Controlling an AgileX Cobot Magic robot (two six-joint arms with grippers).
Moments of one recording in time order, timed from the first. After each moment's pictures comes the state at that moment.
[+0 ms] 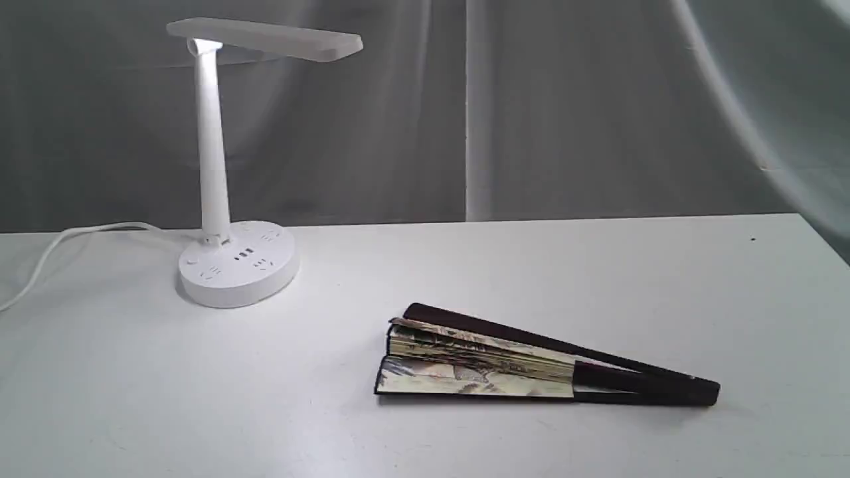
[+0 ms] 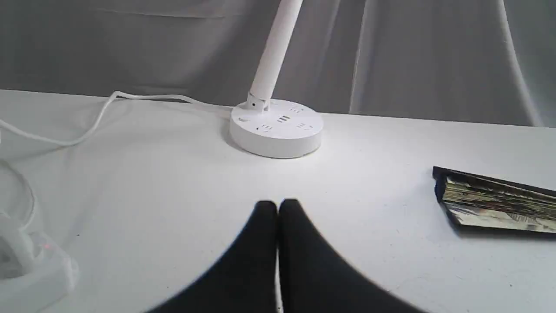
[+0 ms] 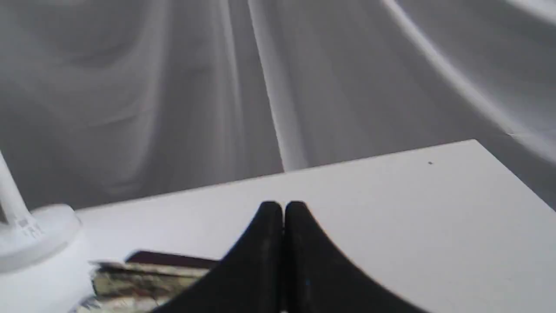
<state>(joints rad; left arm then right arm) -0.09 0.00 0.00 -0.01 0.24 -0.12 0.07 0.01 0.00 -0.15 0.05 0.40</state>
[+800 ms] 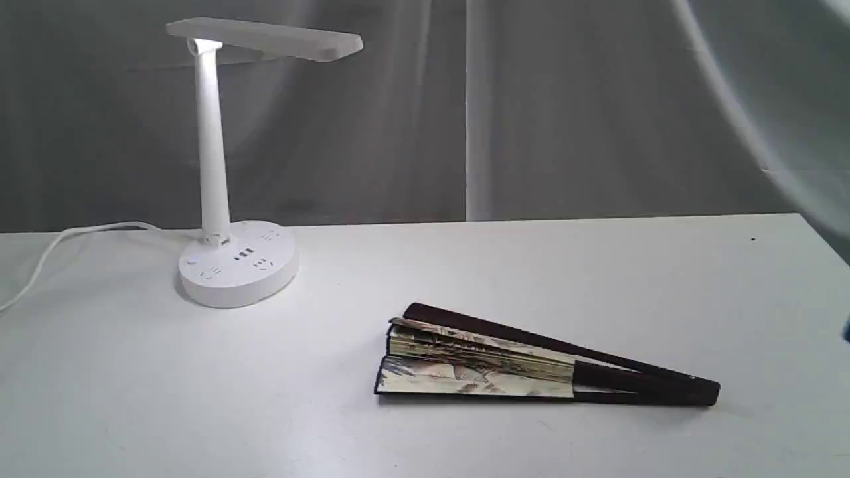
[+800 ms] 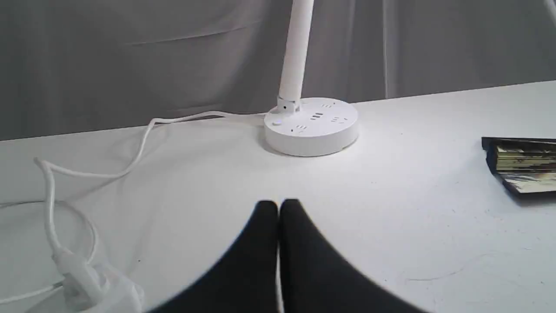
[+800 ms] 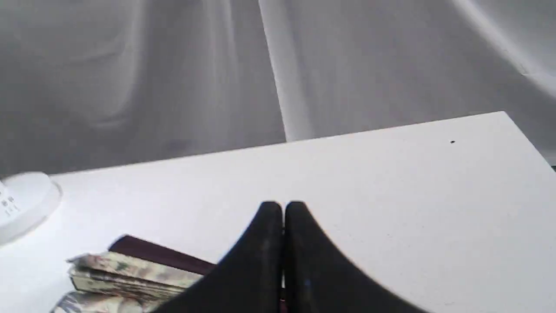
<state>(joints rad) -0.09 0.00 0.00 0.17 0.24 -0.09 0.07 0.79 -0.38 -0.19 -0.10 0.37</state>
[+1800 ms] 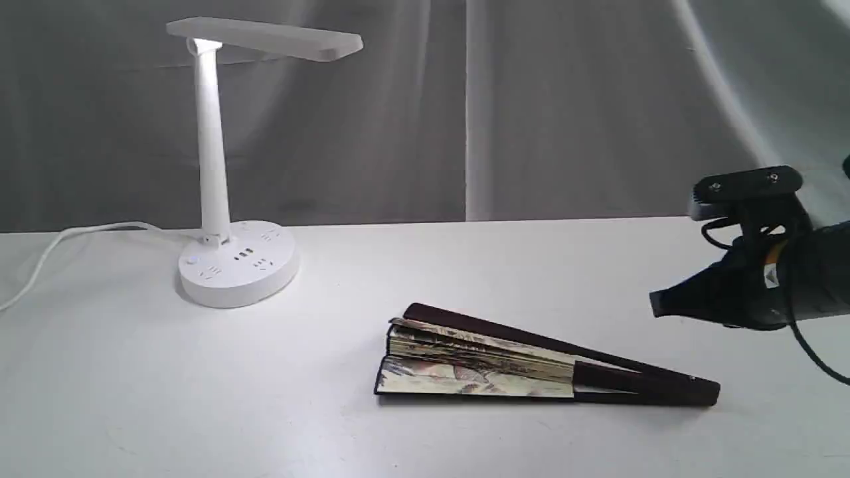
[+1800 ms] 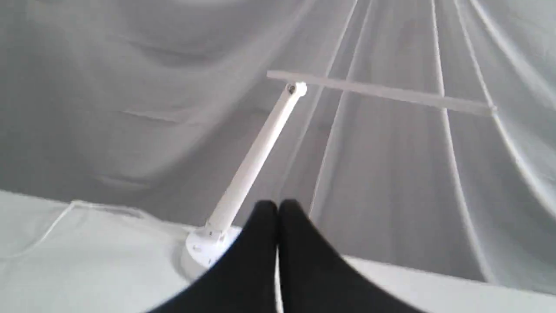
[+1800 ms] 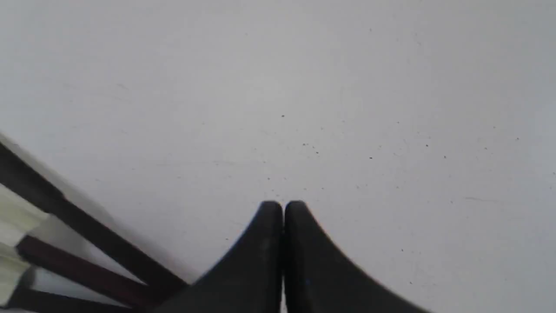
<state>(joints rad) -0.09 0.27 -0.18 -0.17 -0.01 -0.13 0.07 1.79 -0.99 -0.46 0.13 0.37</state>
